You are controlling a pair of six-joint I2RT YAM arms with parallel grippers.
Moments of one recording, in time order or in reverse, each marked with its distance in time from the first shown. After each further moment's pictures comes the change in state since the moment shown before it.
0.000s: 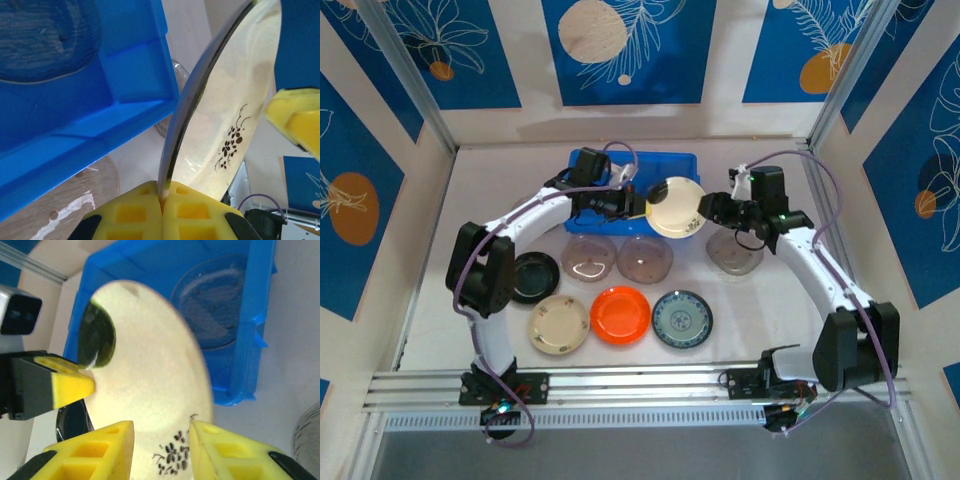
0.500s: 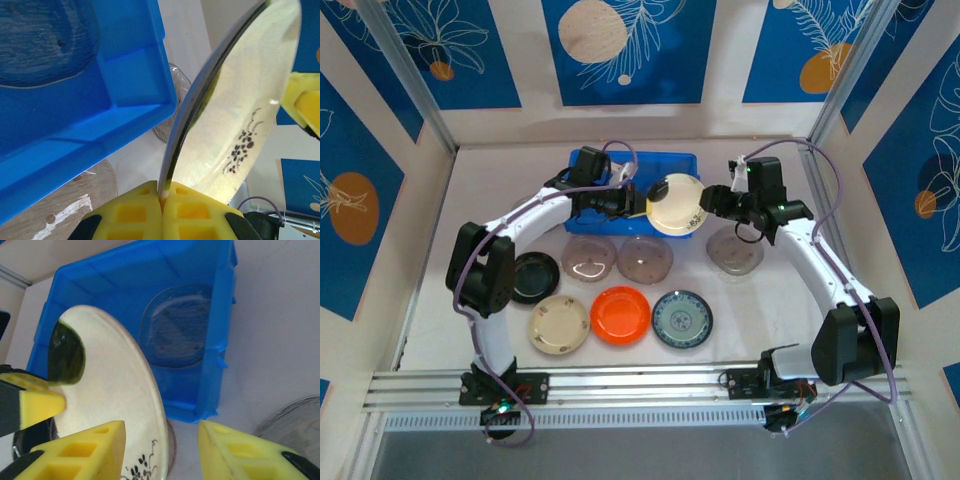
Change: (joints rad) left arm 0.005 0.000 0.000 0.010 -0.001 -0.008; right arm 0.003 0.017 0.093 -0.088 0.150 -0.086
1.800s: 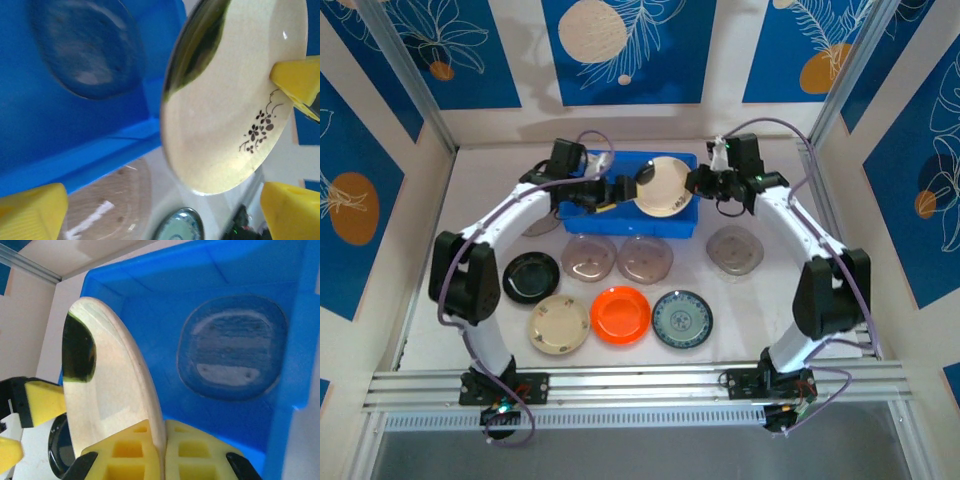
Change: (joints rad) left arm 0.127 -0.121 -0.023 -0.119 -0.109 0.089; right arm 0.066 0.314 0.286 0.016 -0.117 0.066
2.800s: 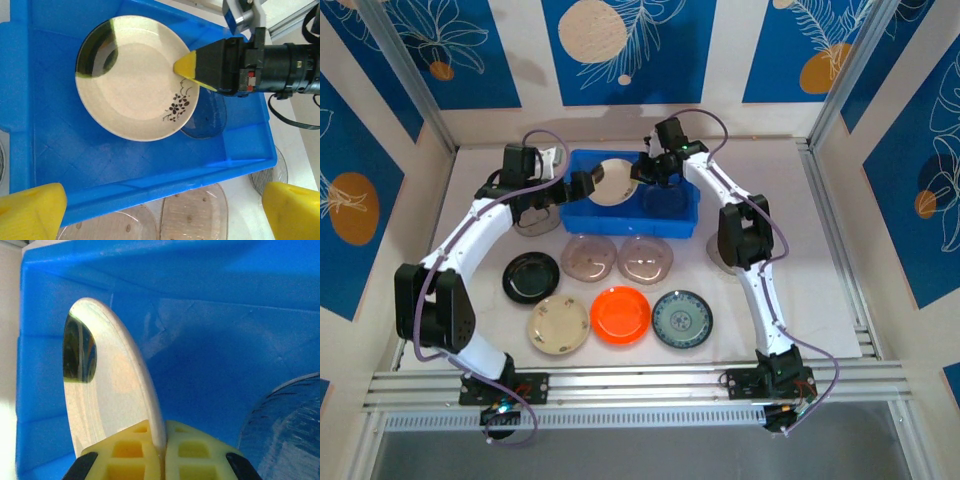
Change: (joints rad) left arm 0.149 -0.205 -0.186 0.067 -0.213 0.084; right arm 0.134 0.837 0.898 -0.240 -0.075 0.070
